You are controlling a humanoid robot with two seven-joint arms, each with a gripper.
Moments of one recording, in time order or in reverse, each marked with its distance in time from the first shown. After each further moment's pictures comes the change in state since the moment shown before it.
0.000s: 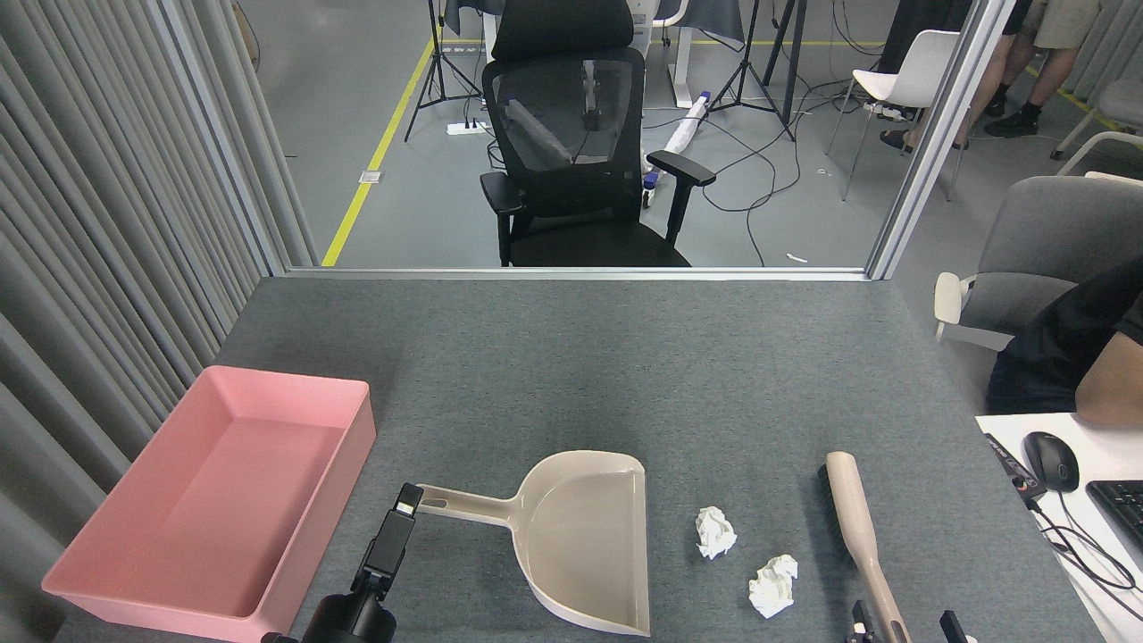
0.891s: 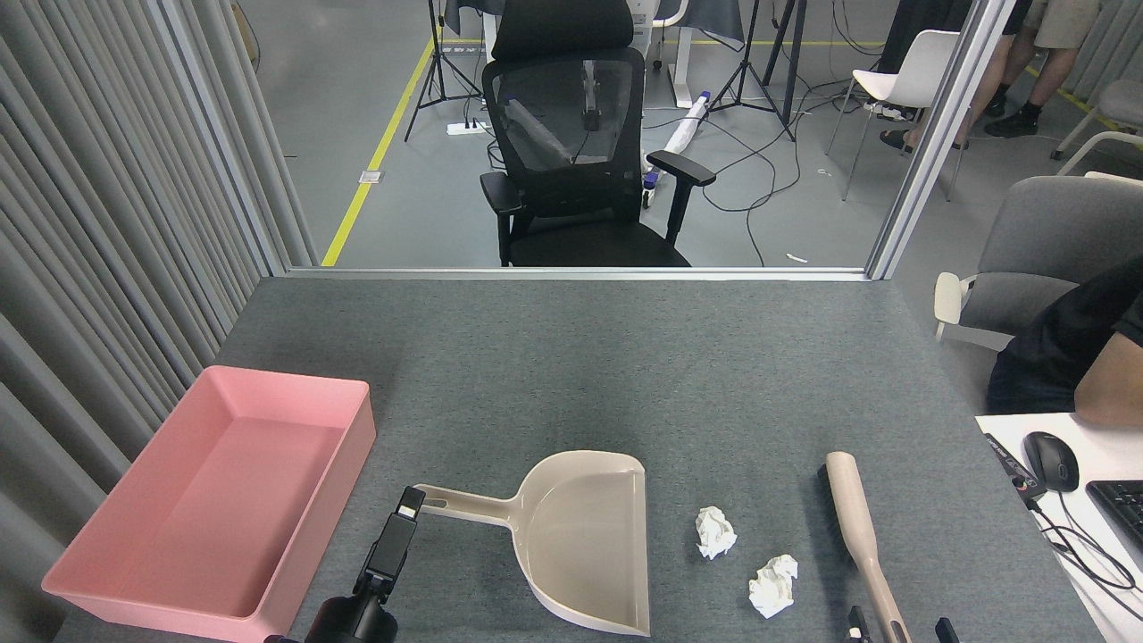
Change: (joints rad) left arm -0.001 -0.001 0.000 0.015 0.000 -0.008 0.000; right arm -0.009 0.010 0.003 0.033 0.005 0.012 -0.007
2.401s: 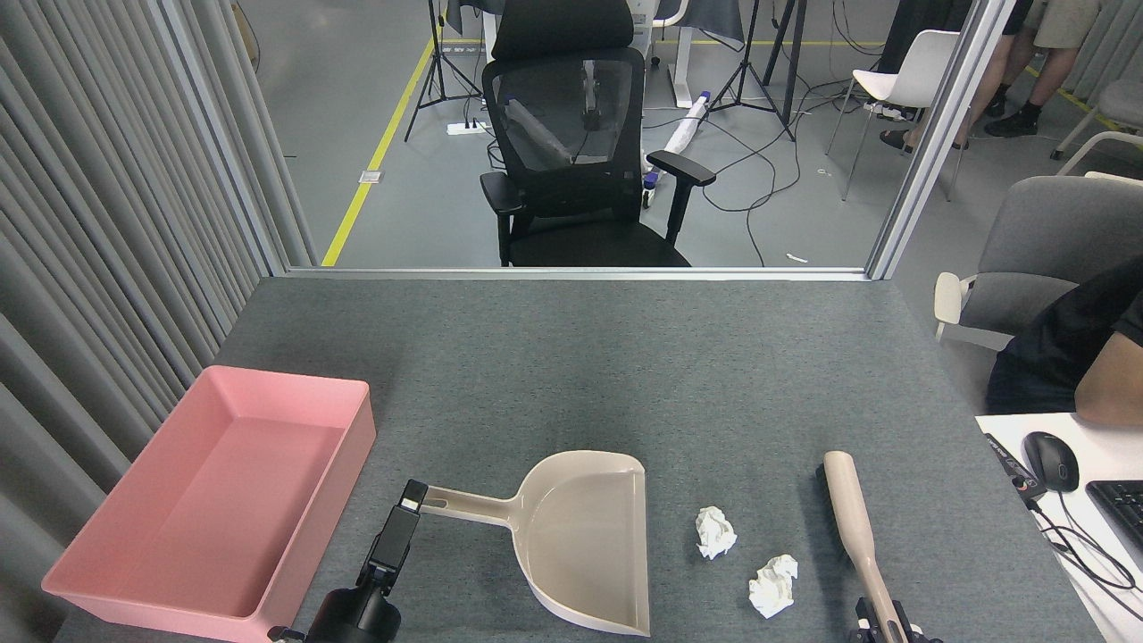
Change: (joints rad) left arm -0.022 -0.003 -0.001 0.015 0.000 0.001 -0.001; right arm 0.003 0.003 0.030 0.000 0.001 -0.007 -0.012
